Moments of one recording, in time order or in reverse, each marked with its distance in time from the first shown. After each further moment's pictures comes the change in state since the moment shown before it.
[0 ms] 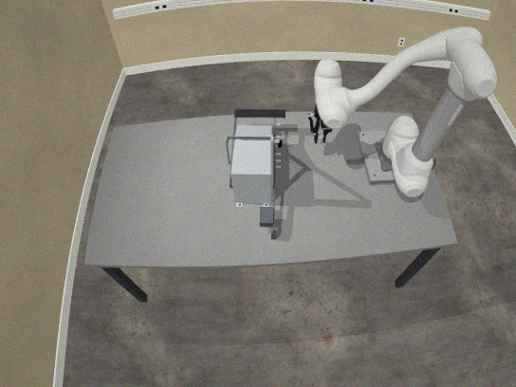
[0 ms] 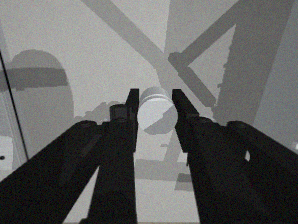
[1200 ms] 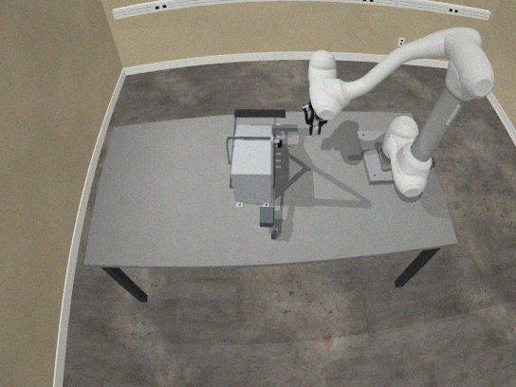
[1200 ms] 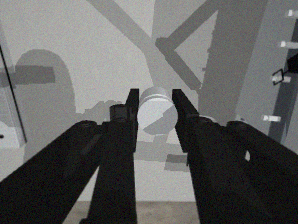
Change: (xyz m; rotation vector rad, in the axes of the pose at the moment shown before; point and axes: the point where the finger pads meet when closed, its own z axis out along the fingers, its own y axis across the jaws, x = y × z) arm -0.021 0.022 -0.034 0.000 -0.021 0.000
